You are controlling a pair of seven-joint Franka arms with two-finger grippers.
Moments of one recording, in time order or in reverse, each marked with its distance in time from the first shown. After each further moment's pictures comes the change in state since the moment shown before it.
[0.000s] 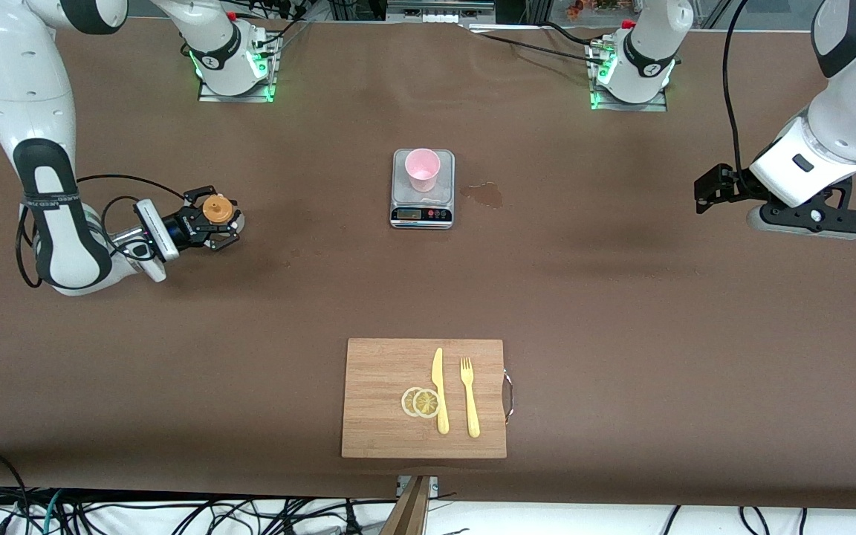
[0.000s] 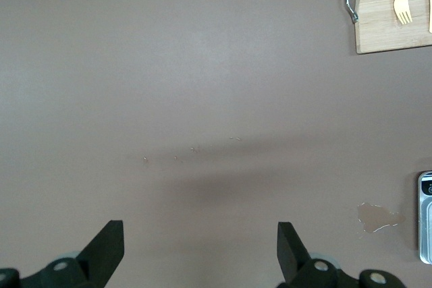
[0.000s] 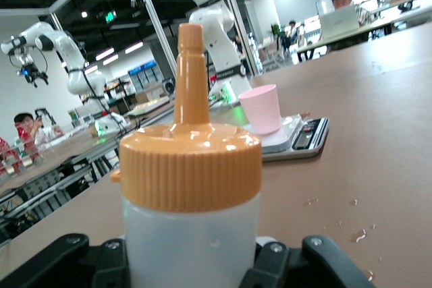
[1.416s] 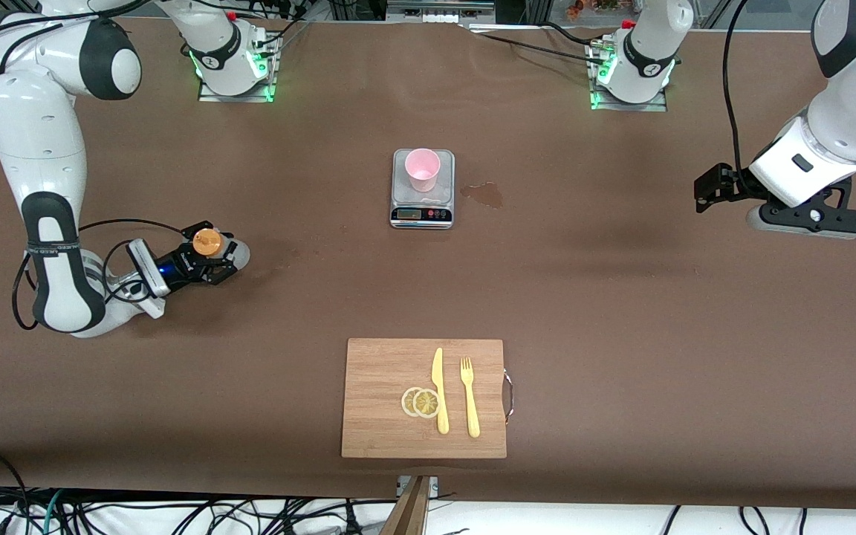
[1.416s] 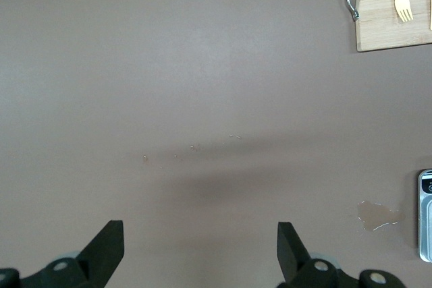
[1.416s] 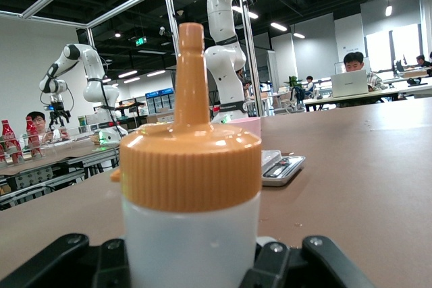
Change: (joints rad) left arm 0.000 0.000 0.000 0.000 0.000 -0.006 0.000; right arm -0.110 0.314 0.093 0.437 0.049 -0.178 -0.048
